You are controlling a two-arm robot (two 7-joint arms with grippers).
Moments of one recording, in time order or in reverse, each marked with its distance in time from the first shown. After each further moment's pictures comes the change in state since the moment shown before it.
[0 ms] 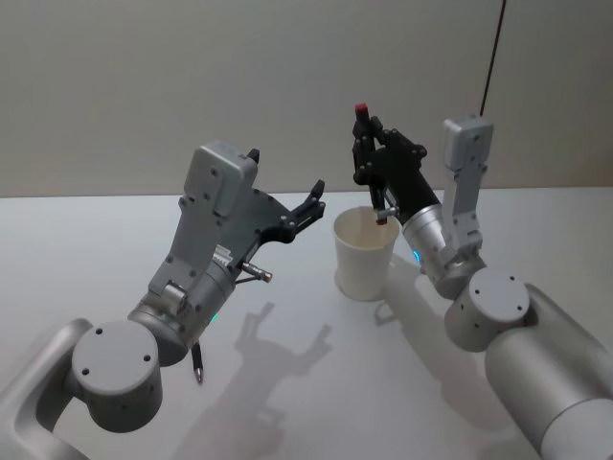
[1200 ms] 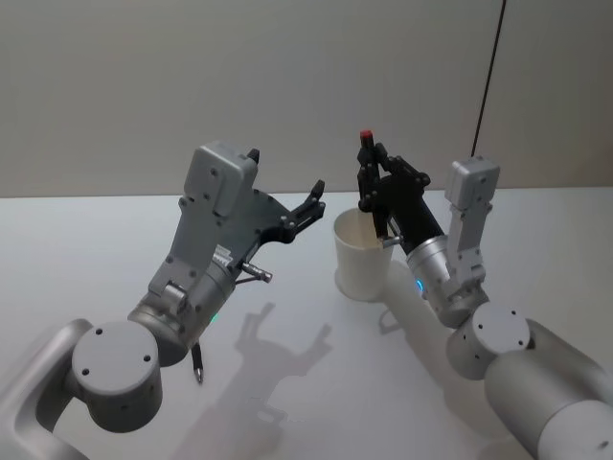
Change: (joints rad) left arm 0.000 0.000 0.000 0.000 0.000 0.000 0.000; right arm 0.067 -0.013 0.031 0.259 0.047 -0.227 0.080
